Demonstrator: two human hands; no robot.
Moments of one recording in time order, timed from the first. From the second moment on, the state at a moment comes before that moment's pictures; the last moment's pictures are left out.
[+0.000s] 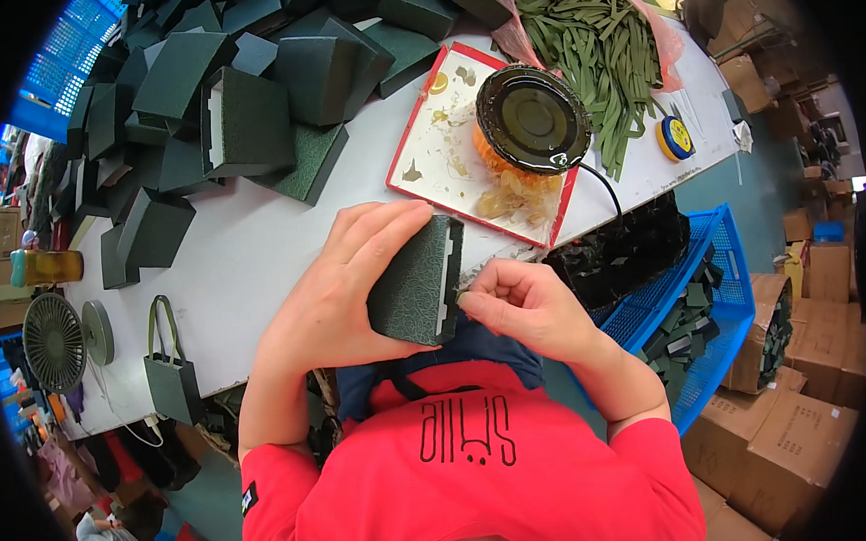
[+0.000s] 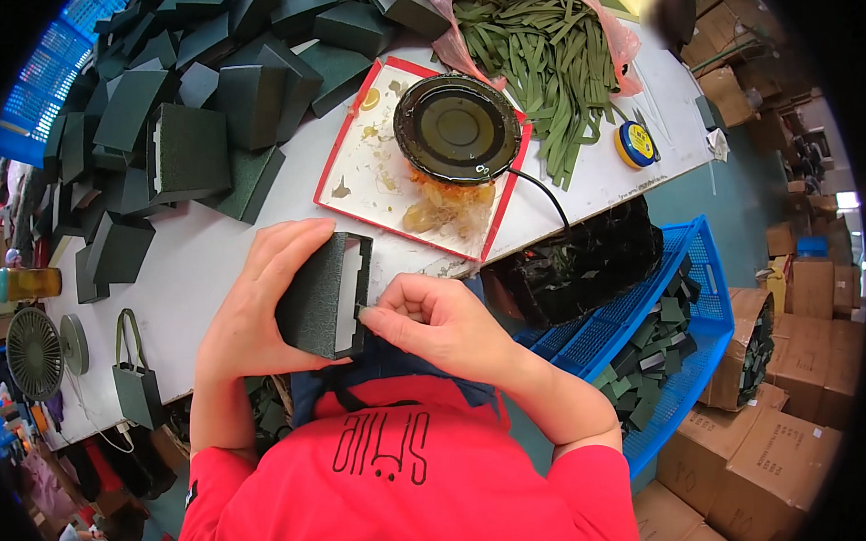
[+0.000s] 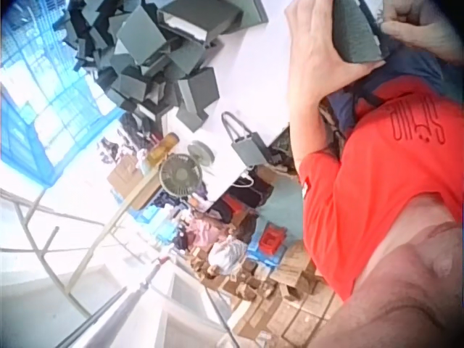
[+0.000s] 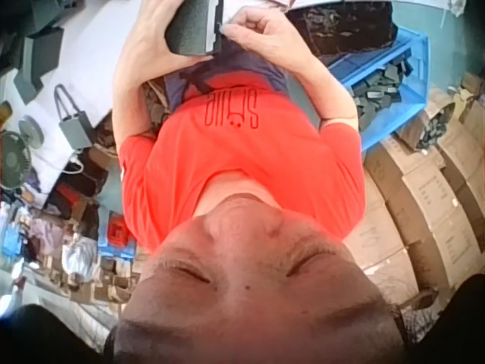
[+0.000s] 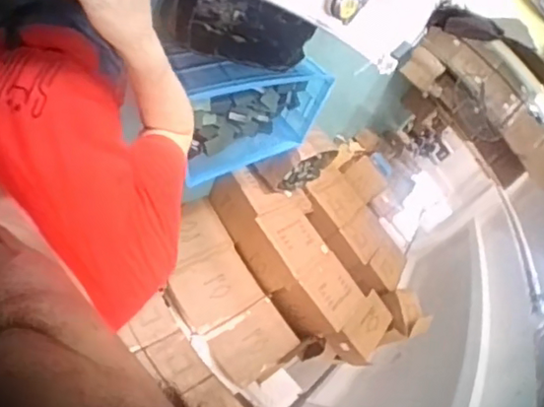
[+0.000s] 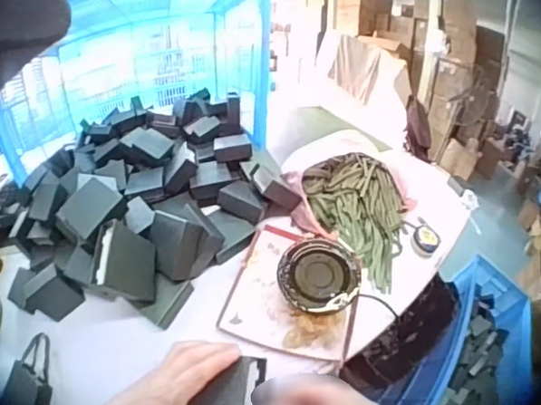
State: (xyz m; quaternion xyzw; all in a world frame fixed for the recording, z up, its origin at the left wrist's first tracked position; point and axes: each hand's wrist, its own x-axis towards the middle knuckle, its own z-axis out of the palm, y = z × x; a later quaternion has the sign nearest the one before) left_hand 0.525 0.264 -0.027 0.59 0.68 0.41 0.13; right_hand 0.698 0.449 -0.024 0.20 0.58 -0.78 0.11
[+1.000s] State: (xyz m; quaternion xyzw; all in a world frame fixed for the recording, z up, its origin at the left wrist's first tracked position) left_hand 0.527 0.263 -0.025 0.58 0.71 0.40 0.06; right_hand 0.701 0.450 -0.041 0.16 0.65 -0.75 0.00
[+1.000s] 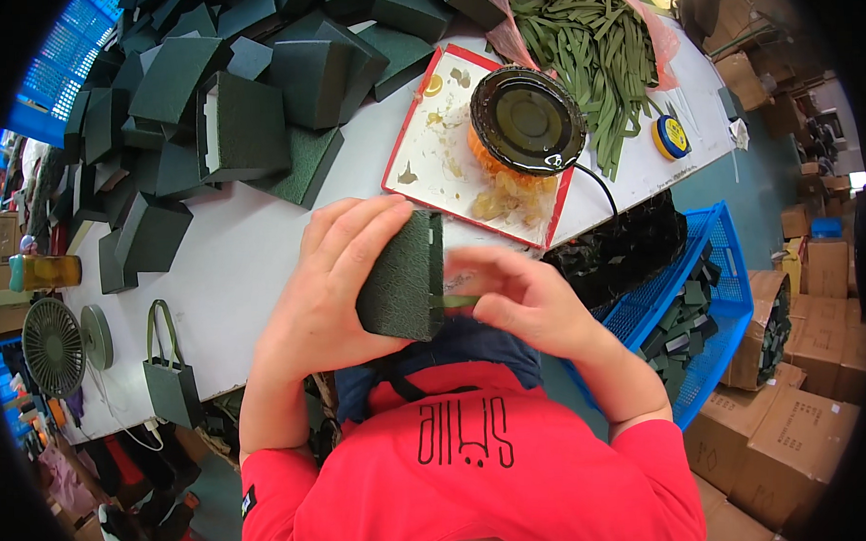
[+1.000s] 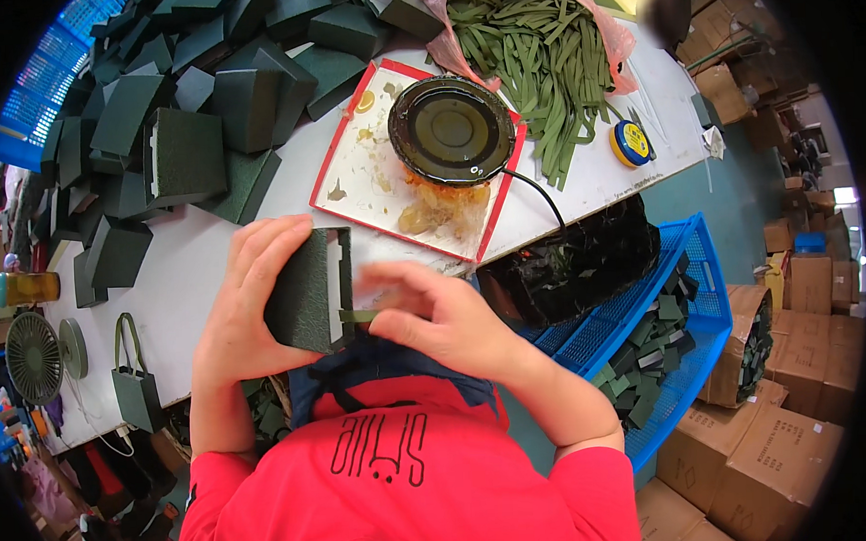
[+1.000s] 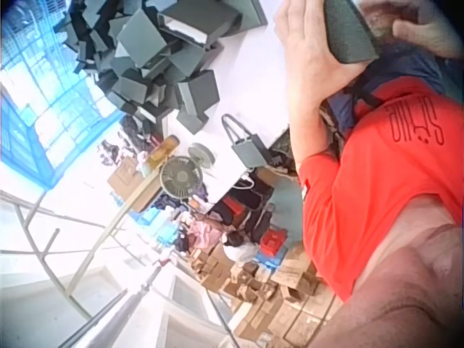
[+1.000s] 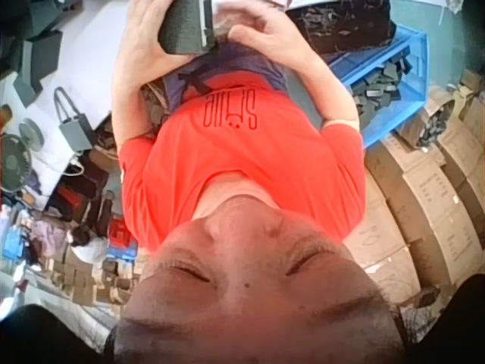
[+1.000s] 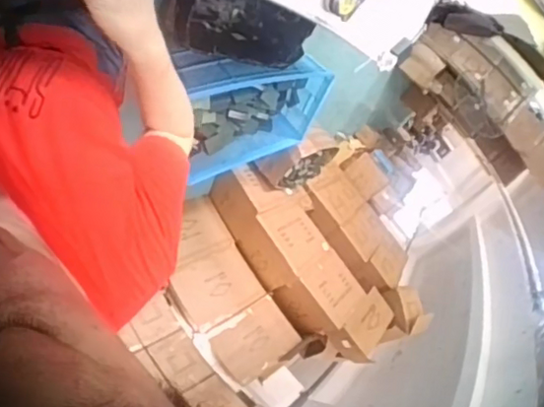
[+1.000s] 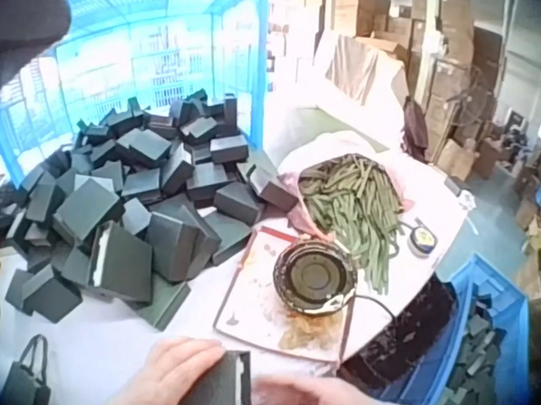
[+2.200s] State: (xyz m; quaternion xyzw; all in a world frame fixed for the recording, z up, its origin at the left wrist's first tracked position) left_hand 0.533 0.228 -0.037 0.54 0.75 0.37 0.10; right_hand 0.722 0.494 -0.061 0.26 0.41 -0.84 -0.24
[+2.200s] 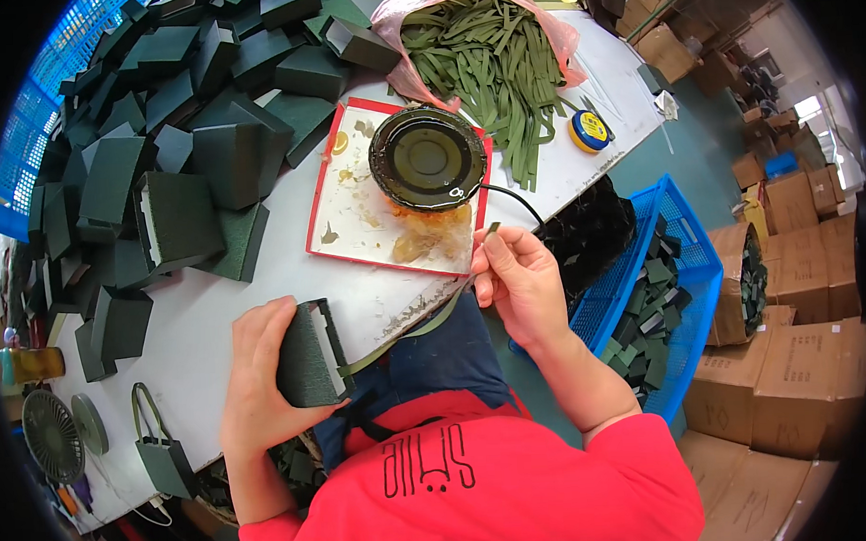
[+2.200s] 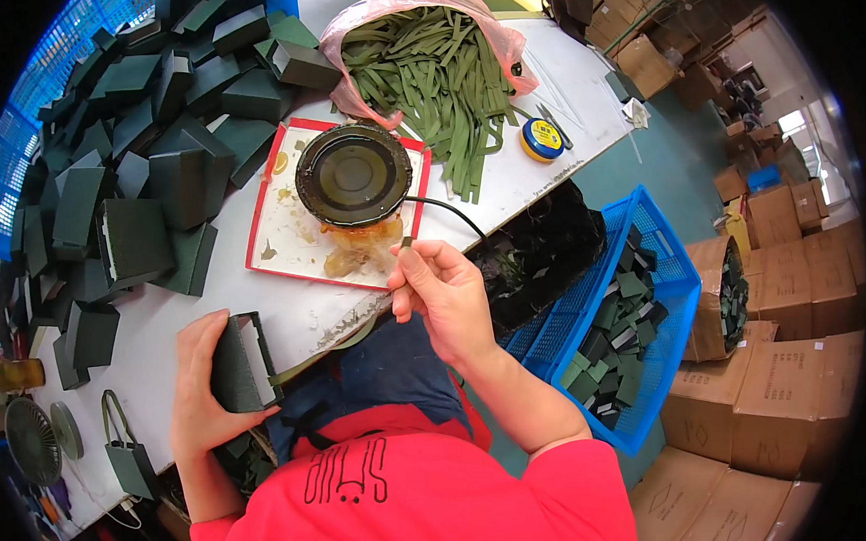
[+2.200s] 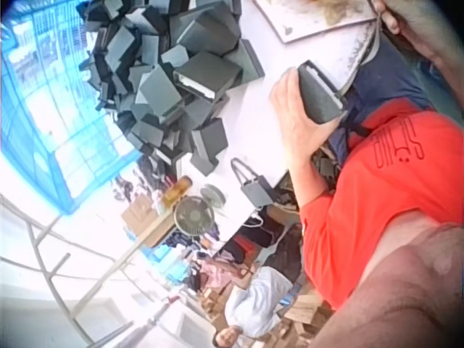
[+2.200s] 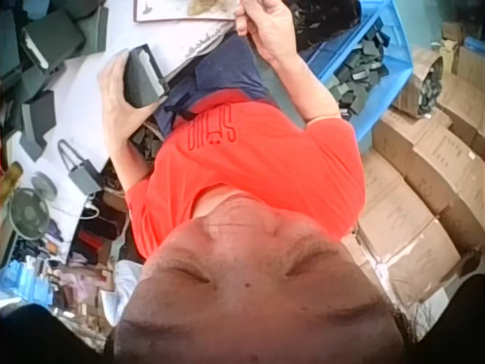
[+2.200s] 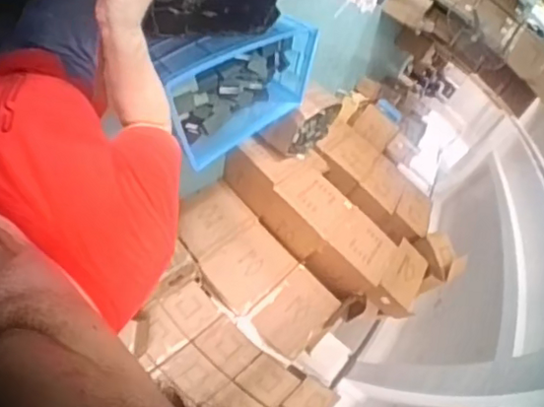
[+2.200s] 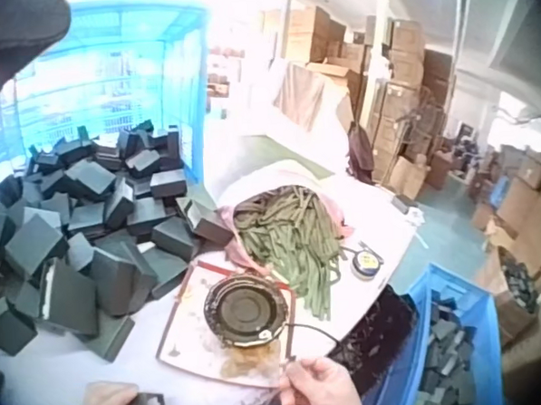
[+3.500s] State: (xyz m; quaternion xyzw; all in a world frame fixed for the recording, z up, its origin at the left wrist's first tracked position) left_hand 0.542 0.255 -0.029 0.57 0.72 0.38 0.11; right_hand 0.698 0.513 -0.056 0.31 0.48 -0.79 -0.21
